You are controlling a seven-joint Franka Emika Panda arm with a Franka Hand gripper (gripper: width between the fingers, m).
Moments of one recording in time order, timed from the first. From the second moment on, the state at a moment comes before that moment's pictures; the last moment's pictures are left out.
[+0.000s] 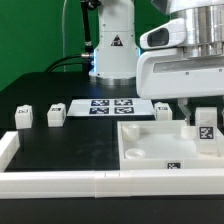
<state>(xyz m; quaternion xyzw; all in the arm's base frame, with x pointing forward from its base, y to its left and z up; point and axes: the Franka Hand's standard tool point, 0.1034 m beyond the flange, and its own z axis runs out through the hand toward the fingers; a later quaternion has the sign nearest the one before) 0.596 0.117 0.073 -0.97 0.20 -0.08 0.06</state>
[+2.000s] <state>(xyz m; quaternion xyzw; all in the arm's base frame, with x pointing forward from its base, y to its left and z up) 0.587 0.125 0.068 -1.00 -0.04 -0.06 0.02</state>
